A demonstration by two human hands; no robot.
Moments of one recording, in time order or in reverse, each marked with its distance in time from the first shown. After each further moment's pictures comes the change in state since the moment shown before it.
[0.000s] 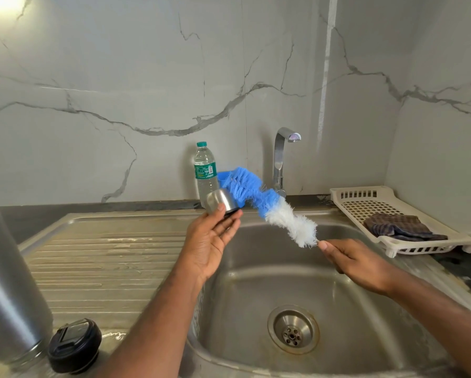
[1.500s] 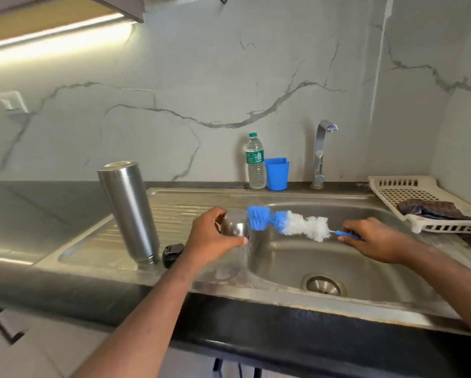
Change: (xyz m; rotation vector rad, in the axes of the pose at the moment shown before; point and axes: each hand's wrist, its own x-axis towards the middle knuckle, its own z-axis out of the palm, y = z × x) left_hand -0.131 0.064 -0.053 1.447 0.205 0.318; right_hand -0.016 -0.030 -0.003 -0.338 -0.199 -0.075
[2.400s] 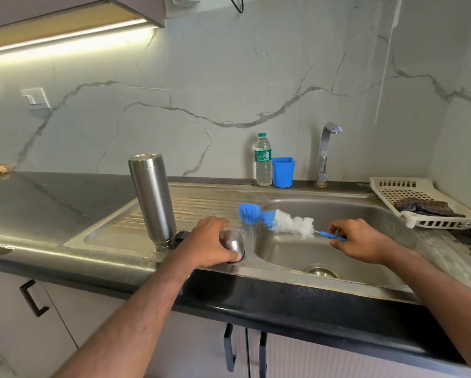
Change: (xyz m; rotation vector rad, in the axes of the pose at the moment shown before) left_hand -0.044 -0.004 -0.039 0.424 -0.275 -0.005; right_hand -0.028 -0.062 -0.001 0.103 -0.014 0.052
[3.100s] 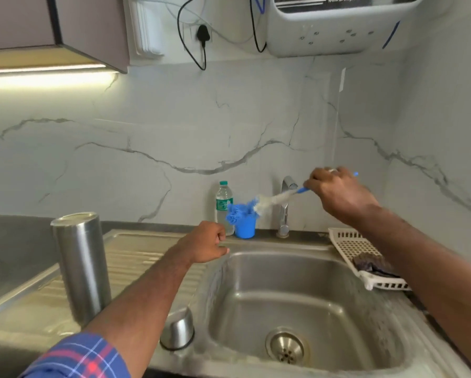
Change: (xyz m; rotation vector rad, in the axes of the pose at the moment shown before) left_hand 0.166 0.072 -0.014 -0.014 0.070 0.278; right_hand 0.069 -0.006 -0.181 -0.838 0.646 -0.261
